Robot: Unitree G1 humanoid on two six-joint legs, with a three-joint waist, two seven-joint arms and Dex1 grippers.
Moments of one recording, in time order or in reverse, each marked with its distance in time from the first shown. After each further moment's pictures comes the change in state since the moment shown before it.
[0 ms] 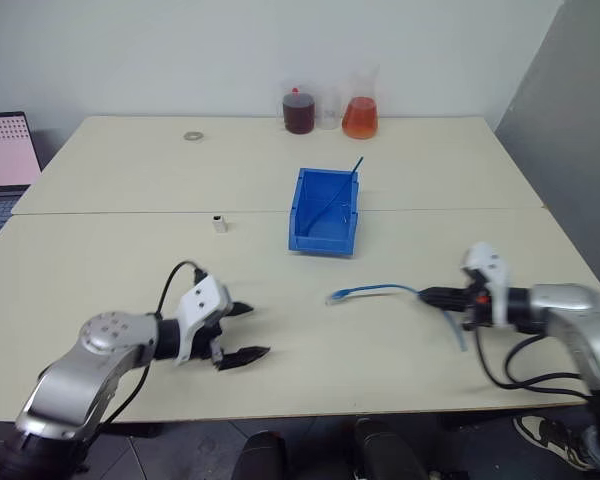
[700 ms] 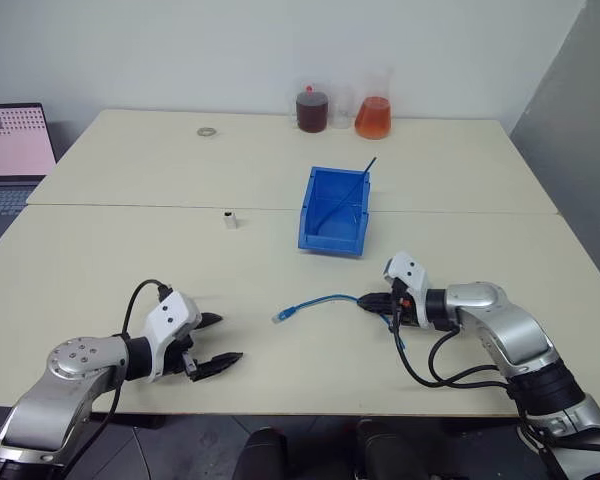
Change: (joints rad) left arm 0.092 -0.006 0.086 0.090 0.023 -0.113 0.032; right arm -0.137 0.199 0.210 0.129 -0.123 -0.053 -0.102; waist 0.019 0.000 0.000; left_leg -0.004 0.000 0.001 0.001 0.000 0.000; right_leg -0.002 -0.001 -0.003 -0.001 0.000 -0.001
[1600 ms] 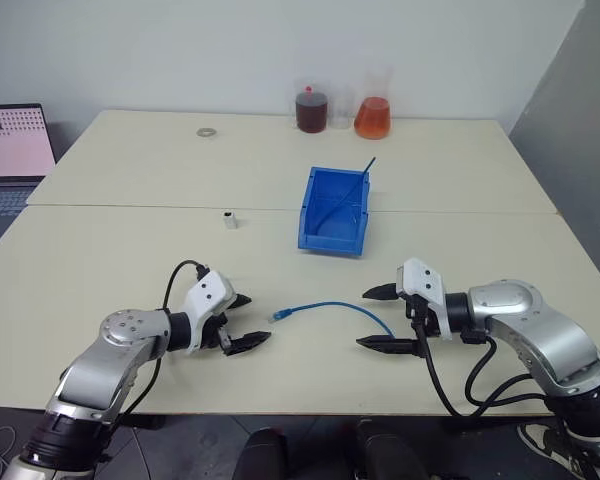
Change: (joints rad) left arm -0.251 -0.075 -0.188 0.083 0.059 0.076 0.034; right arm 0.070 -0.185 -0.020 -0.339 0.102 0.033 0.109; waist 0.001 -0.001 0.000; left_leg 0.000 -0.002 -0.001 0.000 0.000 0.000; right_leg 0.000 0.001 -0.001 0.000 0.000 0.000
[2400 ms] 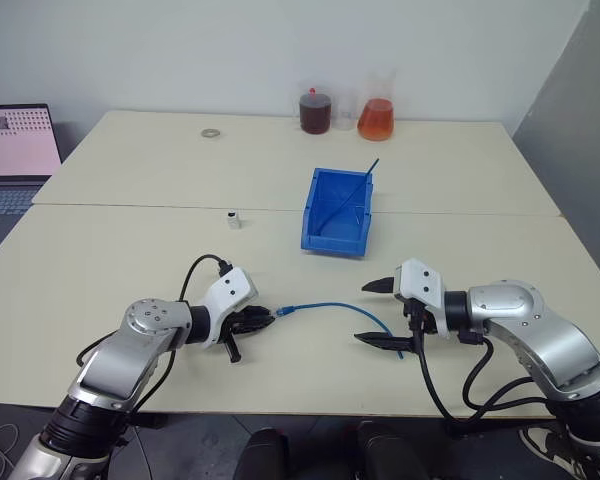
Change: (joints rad) left arm -0.052 -0.016 -0.086 -0.066 0.066 0.127 0.024; right arm 0.003 -0.001 0.008 -0.022 -0.031 -0.047 -0.065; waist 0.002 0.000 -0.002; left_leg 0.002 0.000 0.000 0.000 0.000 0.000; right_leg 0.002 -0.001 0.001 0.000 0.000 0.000
